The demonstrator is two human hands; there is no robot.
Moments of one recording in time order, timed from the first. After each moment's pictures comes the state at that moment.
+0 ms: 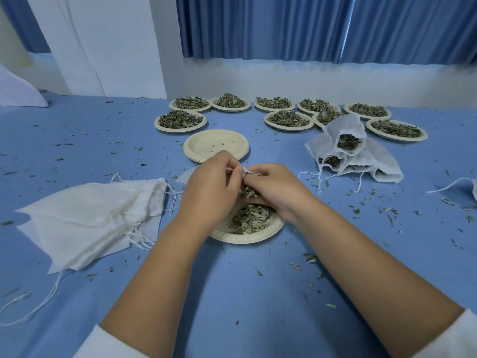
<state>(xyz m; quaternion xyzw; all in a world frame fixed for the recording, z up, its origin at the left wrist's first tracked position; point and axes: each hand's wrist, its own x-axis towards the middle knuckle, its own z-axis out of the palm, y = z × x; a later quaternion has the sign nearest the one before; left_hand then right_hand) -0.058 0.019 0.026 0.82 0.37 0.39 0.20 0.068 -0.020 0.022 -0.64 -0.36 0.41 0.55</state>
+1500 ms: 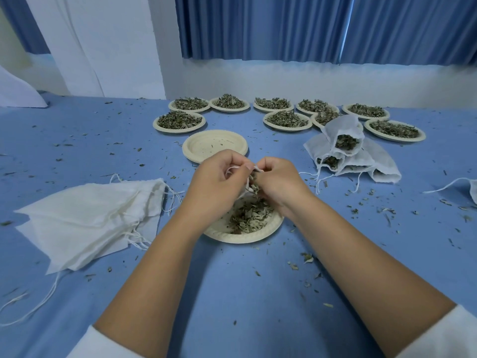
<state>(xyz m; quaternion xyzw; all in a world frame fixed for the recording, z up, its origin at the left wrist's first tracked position) -0.056 0.007 0.038 0.72 0.31 0.42 0.47 0.073 -0.019 0.025 -0.64 -0.36 0.34 0.58</state>
